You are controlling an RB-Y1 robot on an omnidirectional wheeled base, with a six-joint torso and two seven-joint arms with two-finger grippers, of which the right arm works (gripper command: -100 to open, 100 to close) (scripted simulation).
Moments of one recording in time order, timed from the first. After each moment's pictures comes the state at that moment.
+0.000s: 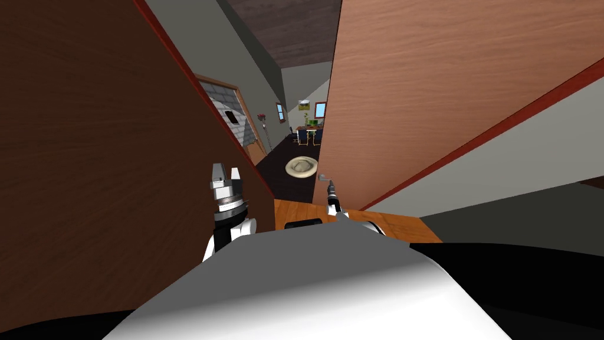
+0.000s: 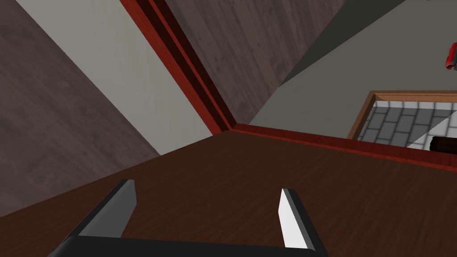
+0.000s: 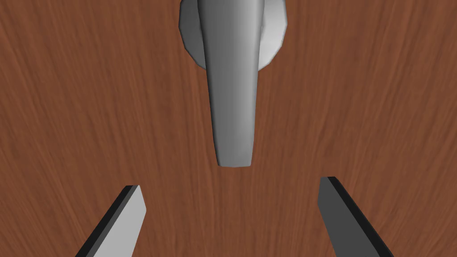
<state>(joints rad) -0.24 -0.09 -0.15 -0.47 -0.23 -0.84 0.13</state>
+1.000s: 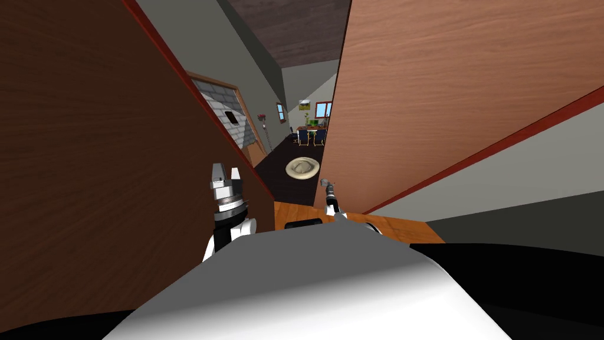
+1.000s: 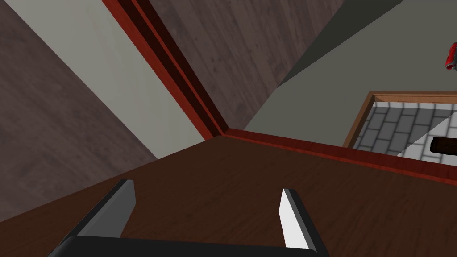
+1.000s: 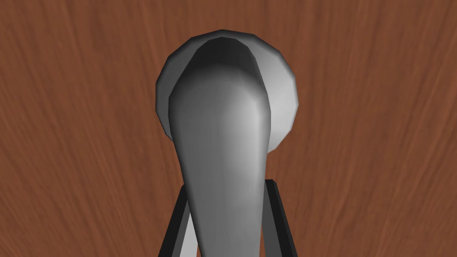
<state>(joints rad) -0.23 -0.05 -0.16 -0.51 -0.22 -0.84 0.13</state>
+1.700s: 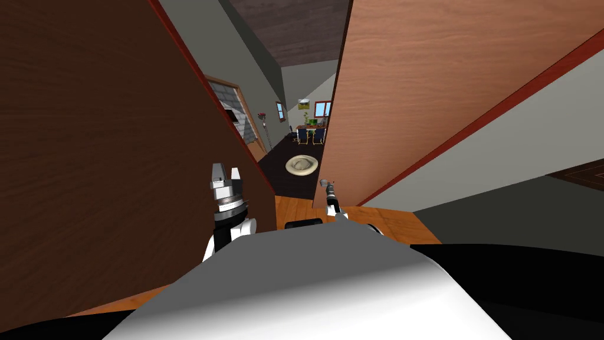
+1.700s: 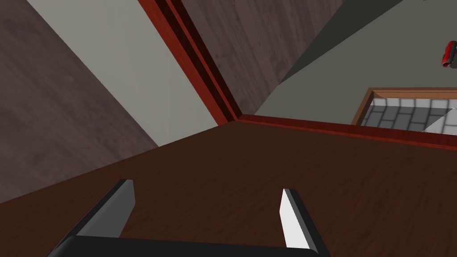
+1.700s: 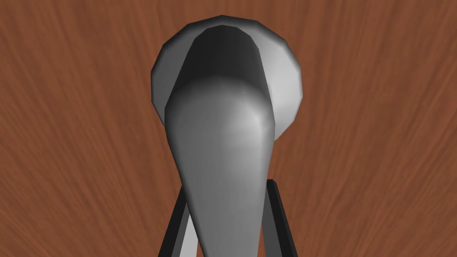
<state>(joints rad) -0.21 -0.07 -0.13 -0.55 -0.21 -0.82 0.10</state>
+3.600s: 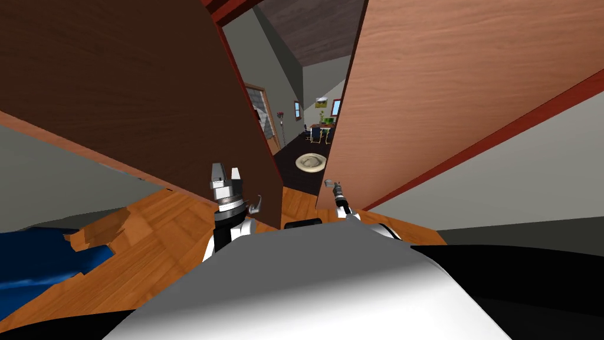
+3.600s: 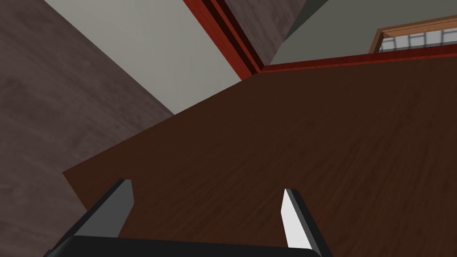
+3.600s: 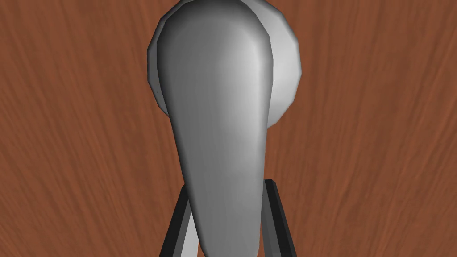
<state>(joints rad) -0.17 -0.23 -0.06 -0.51 -0.17 -0.86 -0.10</state>
